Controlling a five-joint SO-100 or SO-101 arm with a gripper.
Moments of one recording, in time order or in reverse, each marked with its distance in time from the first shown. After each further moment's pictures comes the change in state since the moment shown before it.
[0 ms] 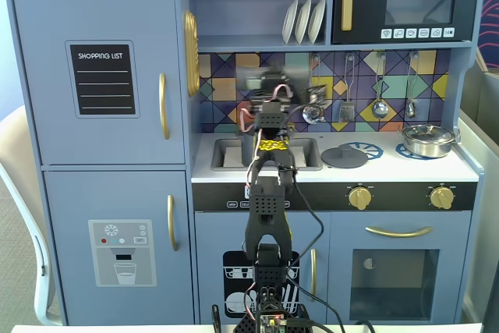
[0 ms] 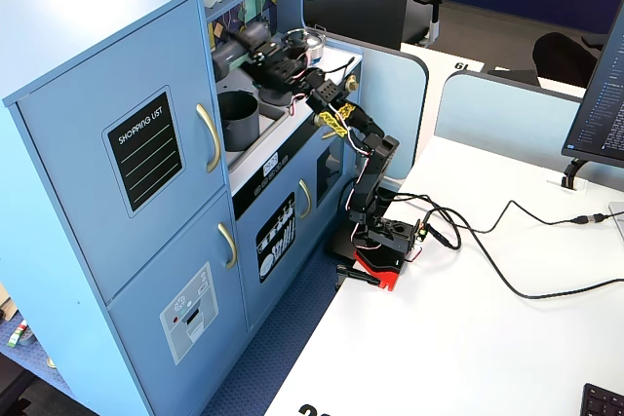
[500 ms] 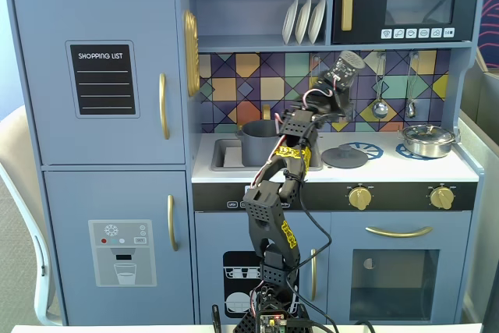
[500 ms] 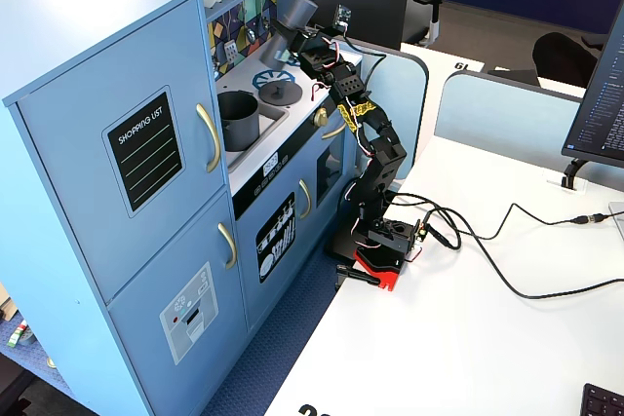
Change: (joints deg) arm 24.6 5.9 9.9 -6.4 -54.2
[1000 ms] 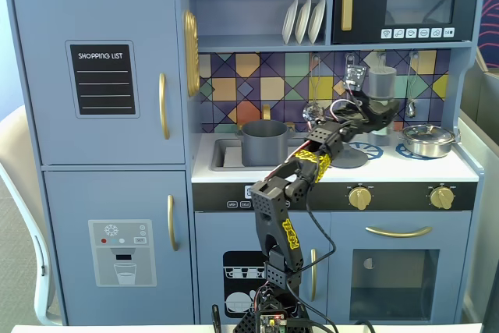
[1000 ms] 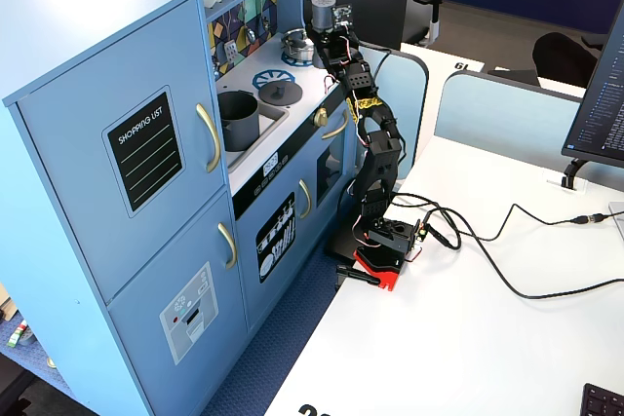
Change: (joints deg) arm 13.6 -8.3 2.1 -8.7 -30.8
